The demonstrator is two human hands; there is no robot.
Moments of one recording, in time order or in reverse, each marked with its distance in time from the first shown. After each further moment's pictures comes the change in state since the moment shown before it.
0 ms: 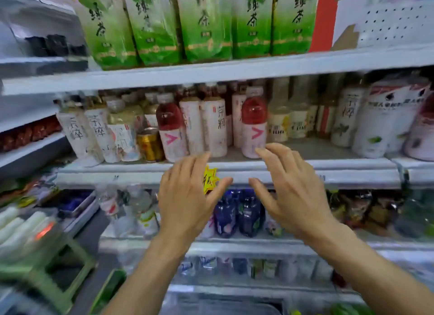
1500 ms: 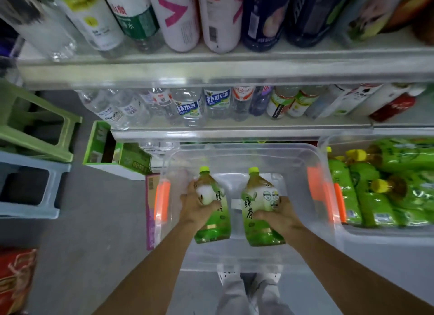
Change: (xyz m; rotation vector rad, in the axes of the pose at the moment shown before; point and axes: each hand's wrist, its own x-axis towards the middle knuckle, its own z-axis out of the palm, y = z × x) left_hand -0.449 -0.159 0.208 -0.441 -1.111 -1.274; right_hand -0.416 -0.080 0.314 0.591 -1.013 1.613
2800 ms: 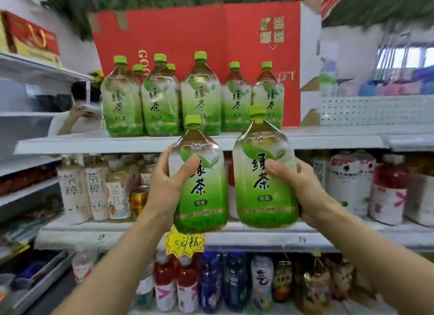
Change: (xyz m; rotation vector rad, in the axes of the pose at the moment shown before) left_hand -0.352 0.473 -0.212 -0.791 0.132 1.327; right_hand -0.388 -0.360 -0.362 0.525 -0.130 -1.437
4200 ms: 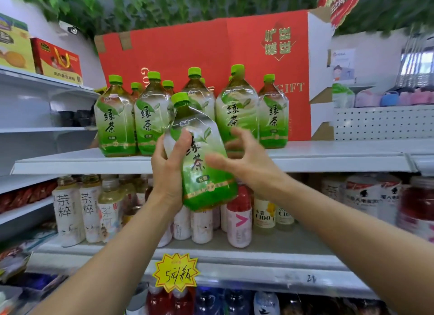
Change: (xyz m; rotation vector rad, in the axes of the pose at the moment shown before) left_hand 0.065 0.020 0.058 -0.129 0.115 0.166; right_hand 0.088 -0.031 0.043 -0.441 -0.215 -0.220
